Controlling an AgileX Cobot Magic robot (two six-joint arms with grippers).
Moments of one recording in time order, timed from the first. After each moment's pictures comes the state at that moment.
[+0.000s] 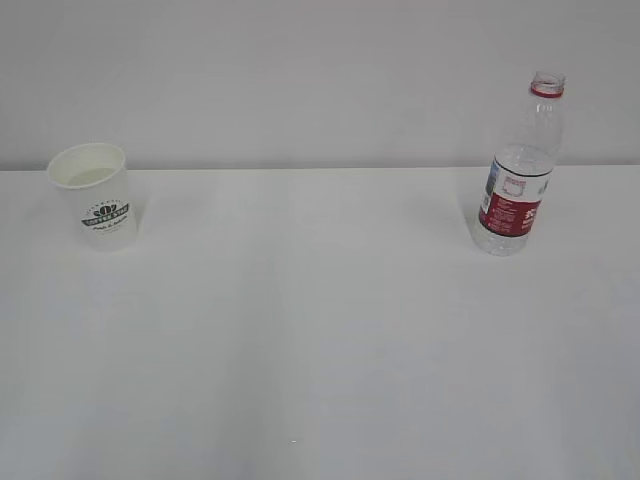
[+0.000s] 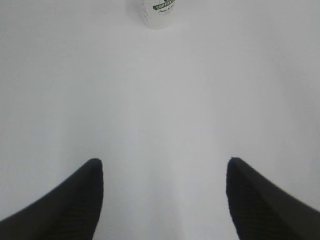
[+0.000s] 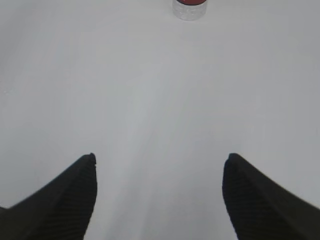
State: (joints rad) left arm -0.13 0.16 -0.54 0.03 1.11 -0.03; right arm 0.08 0.16 -0.50 0.10 1.15 -0.17
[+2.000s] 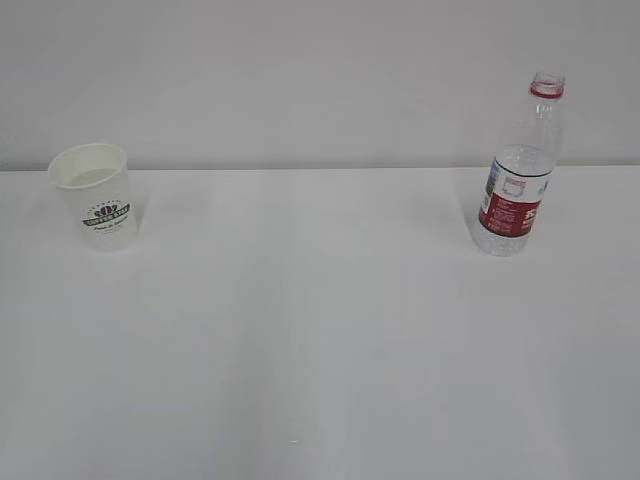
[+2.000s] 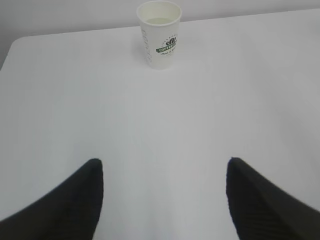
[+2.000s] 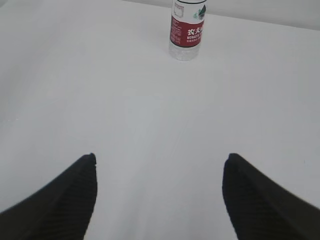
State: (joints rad) left arm -0.13 0.00 -0.54 0.03 1.09 -0.03; right arm 0.08 -0.01 -0.50 0.09 1.15 -0.18
